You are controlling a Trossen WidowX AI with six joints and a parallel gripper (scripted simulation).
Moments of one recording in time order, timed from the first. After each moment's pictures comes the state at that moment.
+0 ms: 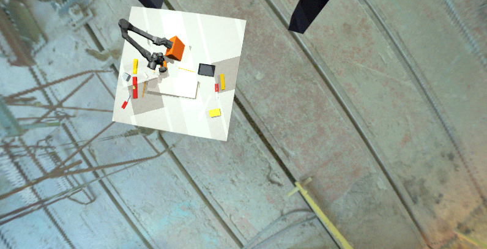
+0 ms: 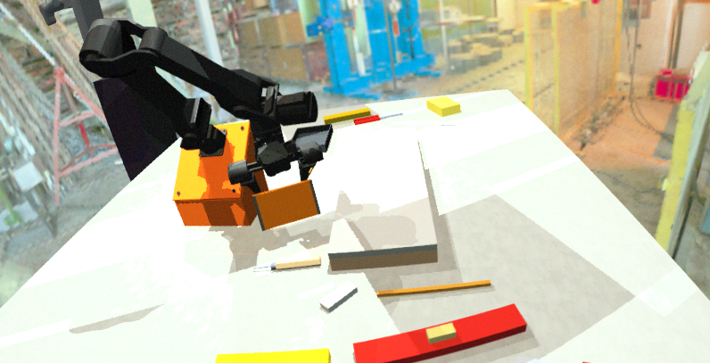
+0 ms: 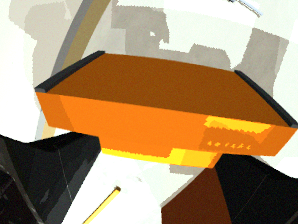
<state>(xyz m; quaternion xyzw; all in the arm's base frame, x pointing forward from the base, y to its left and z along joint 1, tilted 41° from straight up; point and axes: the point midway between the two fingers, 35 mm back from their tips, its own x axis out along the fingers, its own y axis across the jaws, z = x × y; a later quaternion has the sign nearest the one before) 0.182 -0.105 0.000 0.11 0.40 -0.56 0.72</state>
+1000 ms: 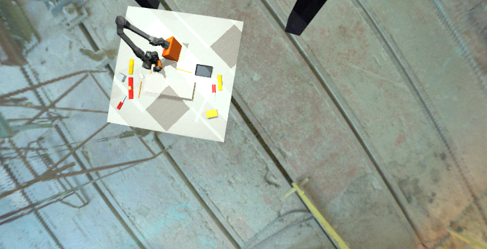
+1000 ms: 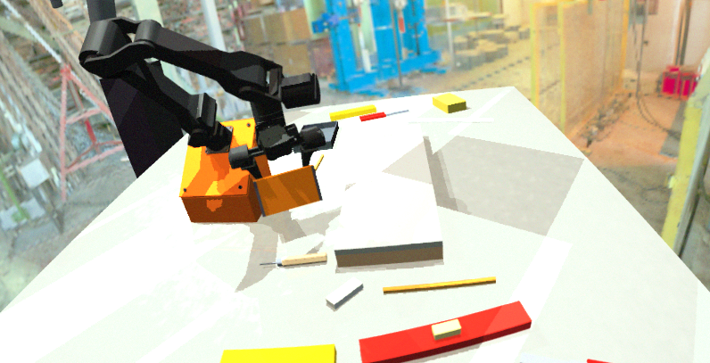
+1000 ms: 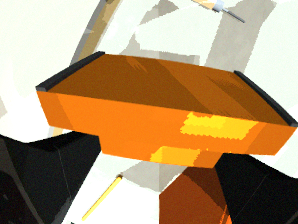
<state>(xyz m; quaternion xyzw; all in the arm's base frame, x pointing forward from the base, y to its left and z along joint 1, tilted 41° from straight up) 0.180 -0.089 0.023 0.11 0.40 -0.56 0.71</state>
